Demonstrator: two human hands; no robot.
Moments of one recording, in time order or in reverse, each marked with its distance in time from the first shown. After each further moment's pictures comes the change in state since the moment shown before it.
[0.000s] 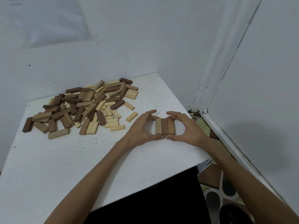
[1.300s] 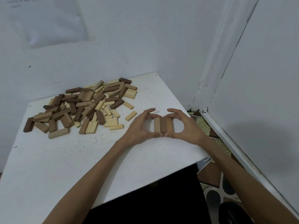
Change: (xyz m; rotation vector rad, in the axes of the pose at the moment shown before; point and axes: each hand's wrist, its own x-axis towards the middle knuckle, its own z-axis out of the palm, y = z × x) left_hand -0.002 0.007 0.000 -0.014 0.030 -0.028; right_hand -0.001 -0.001 0.002 0.097 0.012 0.049
